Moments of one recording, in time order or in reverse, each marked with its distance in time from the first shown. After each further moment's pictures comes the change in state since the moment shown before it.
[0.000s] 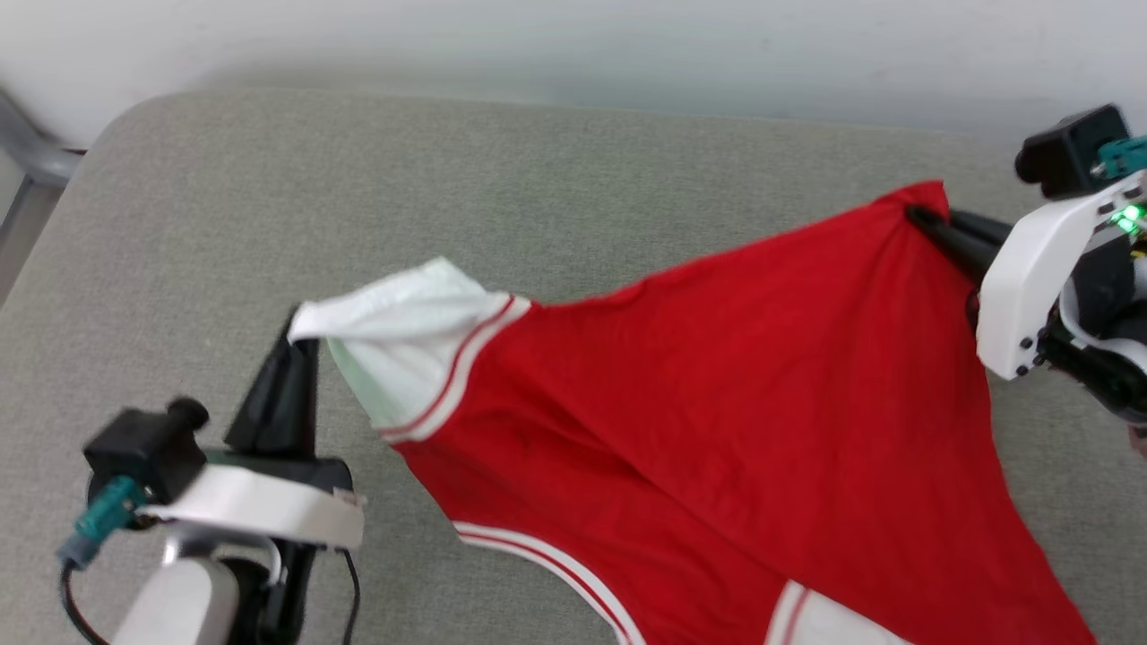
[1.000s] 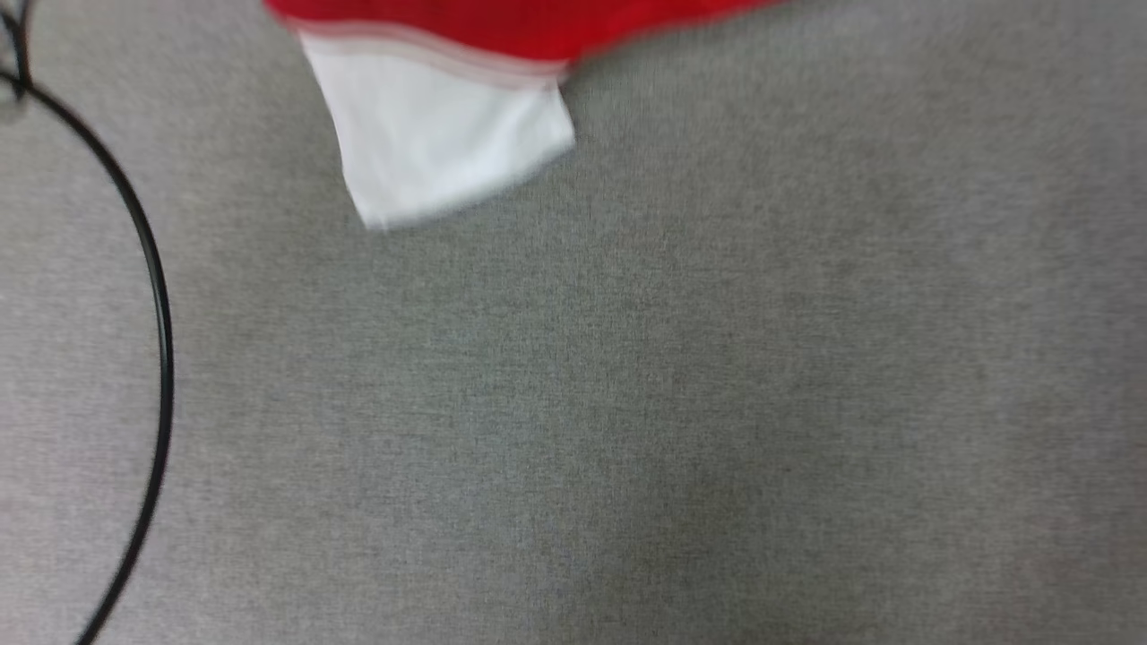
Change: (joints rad) left arm -1.300 0.112 -0.018 0.160 0.094 -0.133 0.240; right arm -0.621 0.233 -0.511 -0.128 -0.347 0.000 -0.009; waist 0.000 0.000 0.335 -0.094
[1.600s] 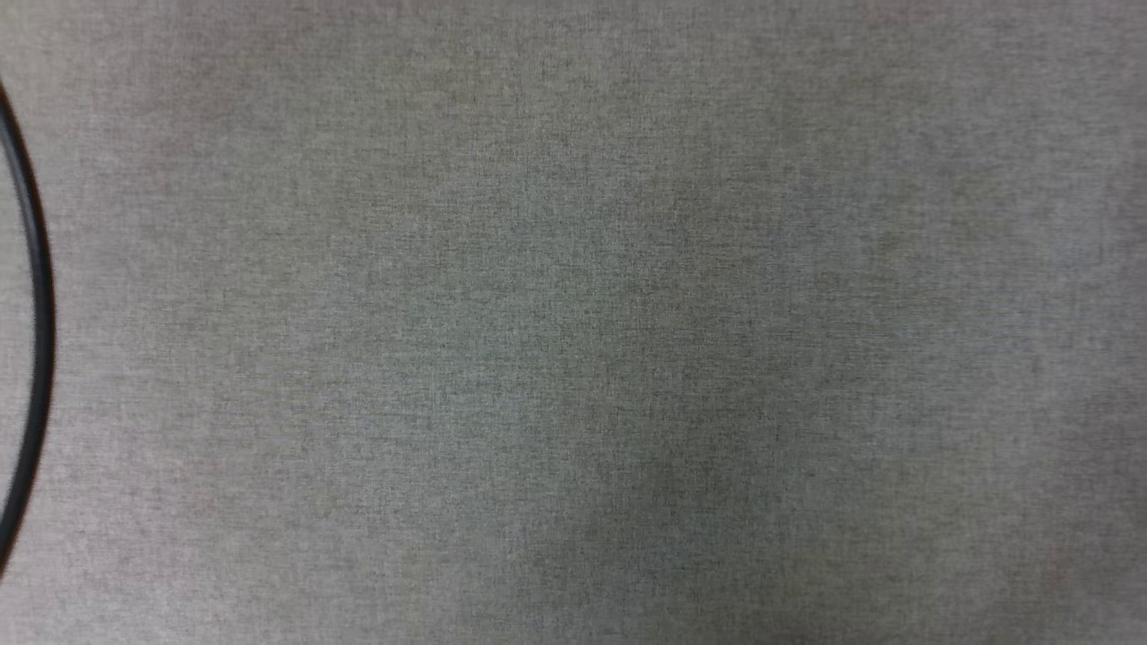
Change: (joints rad) left arm -0.448 -0.026 -0.064 0.331 0.065 -0.041 -0.067; right arm -0.411 -0.015 0.067 0.364 -0.063 0.000 -0.178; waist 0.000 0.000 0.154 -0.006
